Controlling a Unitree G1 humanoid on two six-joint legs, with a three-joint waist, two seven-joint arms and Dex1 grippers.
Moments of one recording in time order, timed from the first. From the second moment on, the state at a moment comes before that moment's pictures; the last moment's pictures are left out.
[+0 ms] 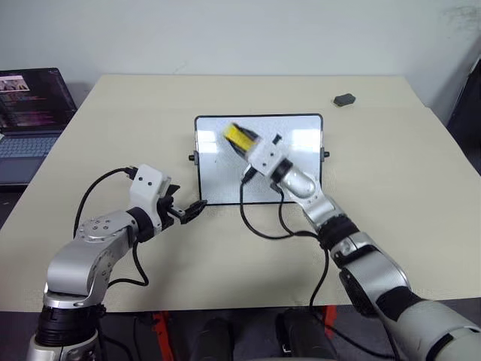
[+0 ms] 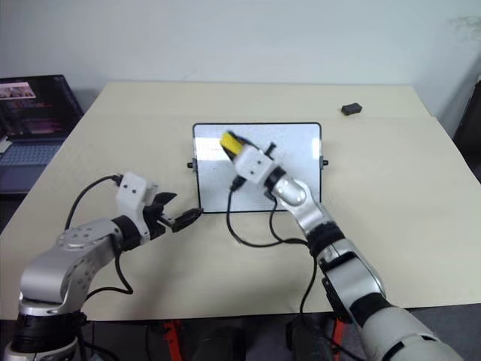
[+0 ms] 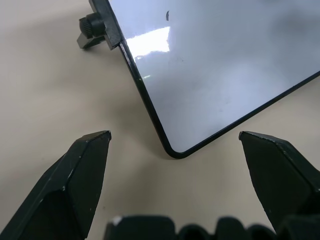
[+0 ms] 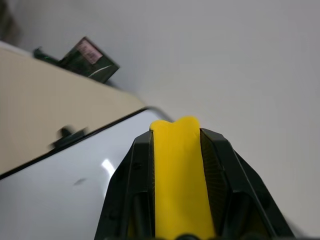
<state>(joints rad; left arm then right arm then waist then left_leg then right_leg) -0.20 0.64 0.15 -0.38 -0.43 0.84 -0.52 -1.00 -0.05 0.28 0.89 -0.28 -0.56 0.19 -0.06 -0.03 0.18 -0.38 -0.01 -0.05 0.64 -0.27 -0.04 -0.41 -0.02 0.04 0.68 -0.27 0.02</state>
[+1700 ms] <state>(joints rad) -0.20 0.64 0.16 -0.38 -0.44 0.82 -0.56 -1.04 0.04 0.40 1.00 -0.38 -0.36 0.36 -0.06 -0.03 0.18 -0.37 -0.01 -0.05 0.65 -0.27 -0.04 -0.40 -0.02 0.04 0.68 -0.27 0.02</state>
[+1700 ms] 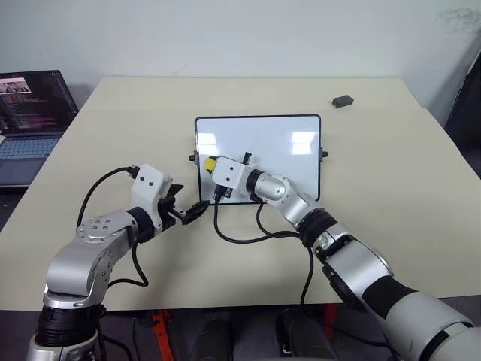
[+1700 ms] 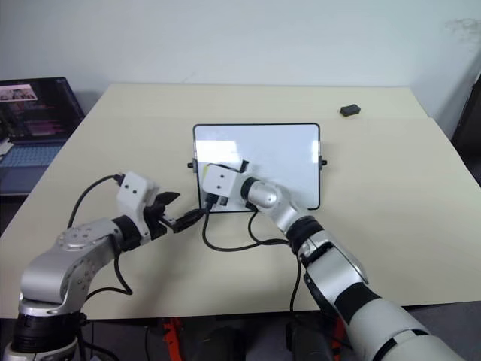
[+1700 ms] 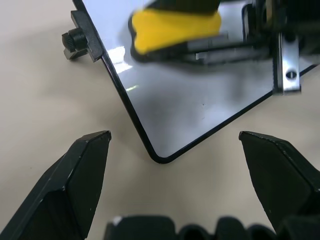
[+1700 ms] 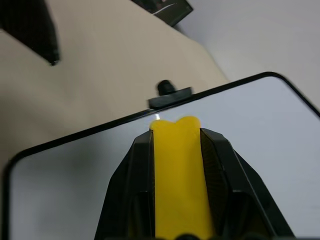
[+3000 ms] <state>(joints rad) -0.20 0.64 0.15 -0.38 -0.44 0.82 -0.55 -0.90 0.00 0.31 0.71 -0.16 0.06 0.61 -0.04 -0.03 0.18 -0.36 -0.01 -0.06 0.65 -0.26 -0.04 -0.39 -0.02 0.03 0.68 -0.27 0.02</state>
